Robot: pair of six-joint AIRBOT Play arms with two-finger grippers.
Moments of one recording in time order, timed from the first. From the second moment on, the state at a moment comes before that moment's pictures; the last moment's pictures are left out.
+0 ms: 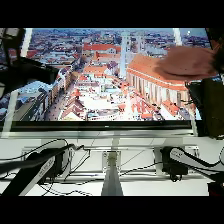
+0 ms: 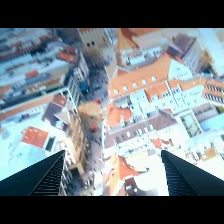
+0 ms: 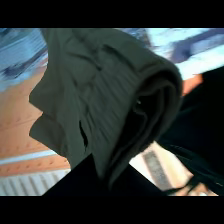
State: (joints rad) left arm -0.10 -0.77 1.05 1.37 -0.91 -1.22; right arm -0.60 -1.21 1.35 -1.37 1.10 1.78
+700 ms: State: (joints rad) left arm -0.09 -0.71 1.05 1.38 -0.91 -1.22; right arm -1.15 -1.13 1.33 -1.66 1.45 2.14
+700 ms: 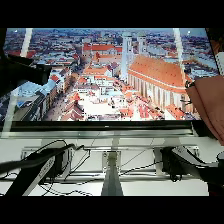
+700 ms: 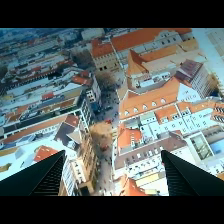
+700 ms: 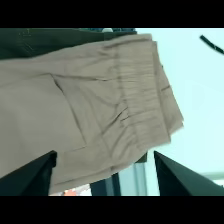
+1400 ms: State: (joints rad) left arm -0.09 -0.71 1.05 1.38 -0.91 -1.22; right arm -0.32 -1.05 1.31 -1.49 1.25 1.76
